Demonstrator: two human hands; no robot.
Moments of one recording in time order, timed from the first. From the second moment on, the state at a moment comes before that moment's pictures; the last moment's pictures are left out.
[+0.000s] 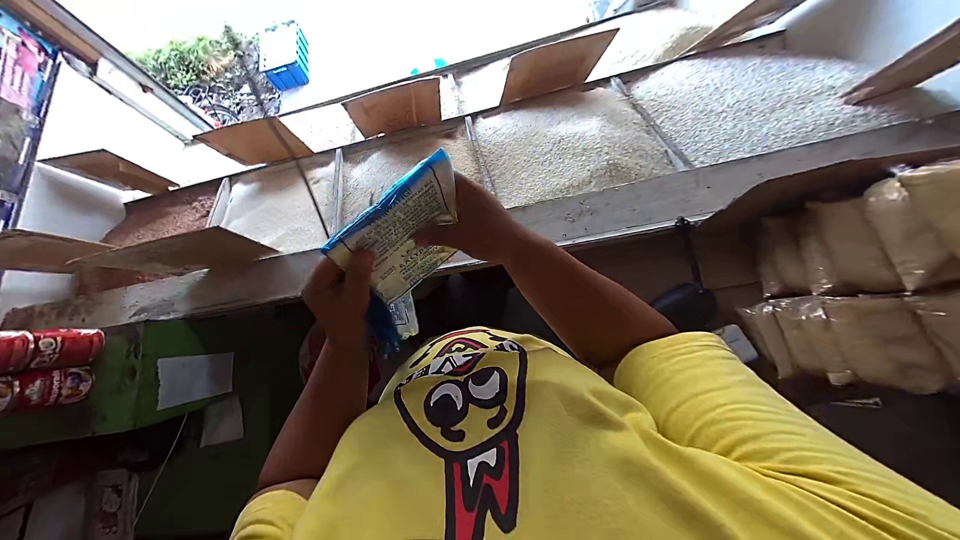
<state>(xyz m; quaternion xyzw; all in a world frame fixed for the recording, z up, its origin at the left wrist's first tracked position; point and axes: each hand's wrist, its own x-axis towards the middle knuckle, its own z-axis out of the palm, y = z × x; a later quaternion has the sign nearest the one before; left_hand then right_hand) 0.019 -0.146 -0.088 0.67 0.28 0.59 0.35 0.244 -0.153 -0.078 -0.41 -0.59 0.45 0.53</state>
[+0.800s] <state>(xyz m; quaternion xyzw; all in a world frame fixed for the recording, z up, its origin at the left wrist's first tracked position) 0.030 -0.135 -0.063 0.62 0.21 0.68 0.32 0.336 -0.201 -0.237 -0.70 -0.66 0.29 -0.02</state>
